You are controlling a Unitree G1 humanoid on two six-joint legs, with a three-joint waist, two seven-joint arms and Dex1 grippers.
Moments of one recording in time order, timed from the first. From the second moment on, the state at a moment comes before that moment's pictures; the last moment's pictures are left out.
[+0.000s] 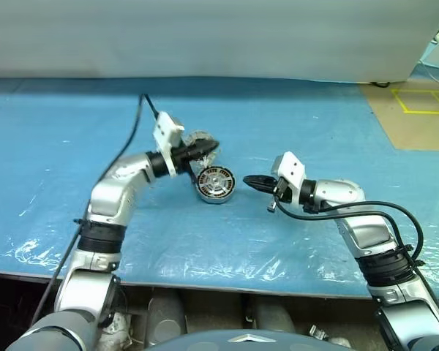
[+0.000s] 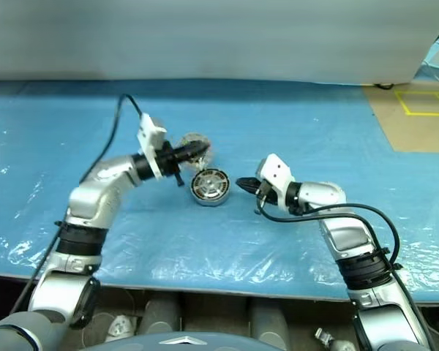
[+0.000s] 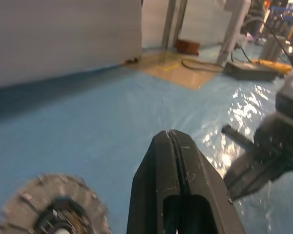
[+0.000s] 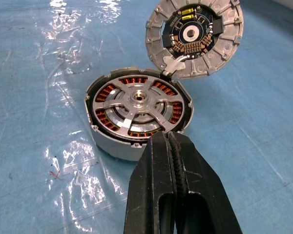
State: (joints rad) left arm -0.64 0.32 0.06 0.04 -0.46 0.44 -0.85; right arm -0.38 -0.55 0.17 -0.11 0.20 0.34 0.89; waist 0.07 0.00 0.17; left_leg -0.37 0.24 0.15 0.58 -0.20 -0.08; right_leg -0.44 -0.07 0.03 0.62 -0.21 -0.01
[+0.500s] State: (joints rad) left arm -0.90 0.34 0.08 0.81 -0.11 0.02 -0.48; right arm -0.41 -0.54 0.16 -0.14 0.22 0.38 0.89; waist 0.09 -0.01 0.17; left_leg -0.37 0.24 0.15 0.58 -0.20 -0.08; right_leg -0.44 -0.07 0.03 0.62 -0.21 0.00
